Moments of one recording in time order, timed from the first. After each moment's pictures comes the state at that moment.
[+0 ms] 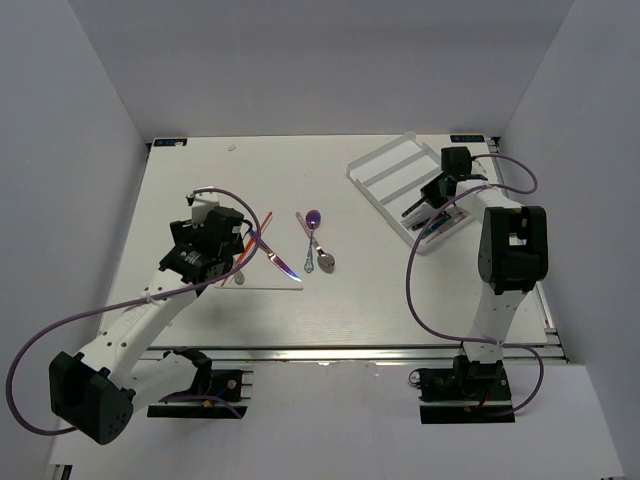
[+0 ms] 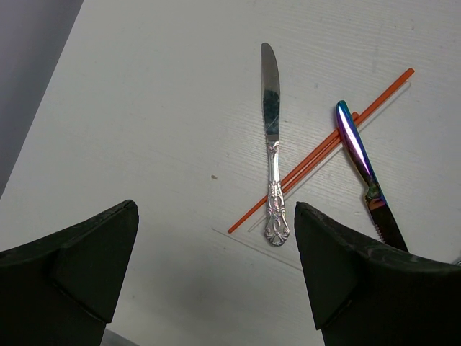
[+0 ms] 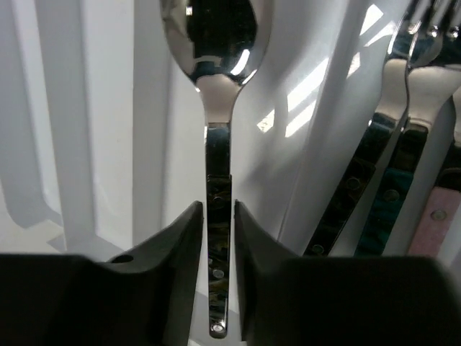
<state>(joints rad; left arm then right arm) -0.48 1.05 0.89 -0.64 -0.76 -0.46 0.07 1.97 1.39 -0.29 0.11 0.91</state>
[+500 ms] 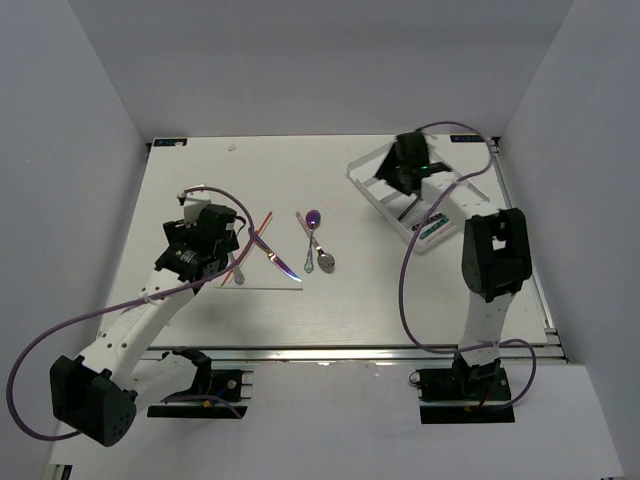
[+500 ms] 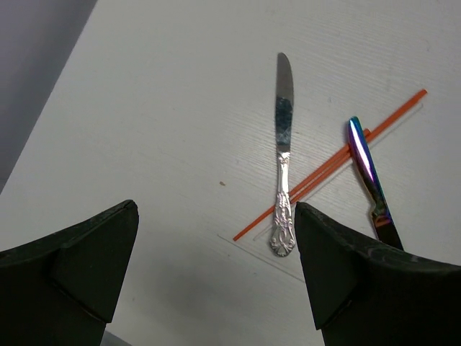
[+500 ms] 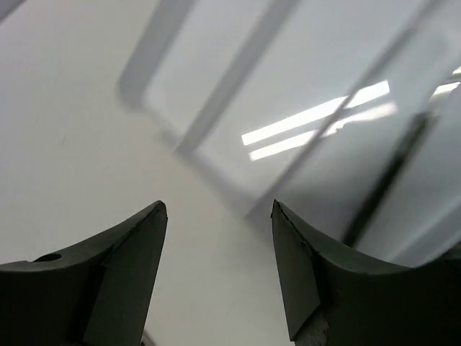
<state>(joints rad) -0.44 1.06 0.89 -0.63 -0.75 -0.47 0.26 1.95 1.52 -0.30 0.12 0.71</state>
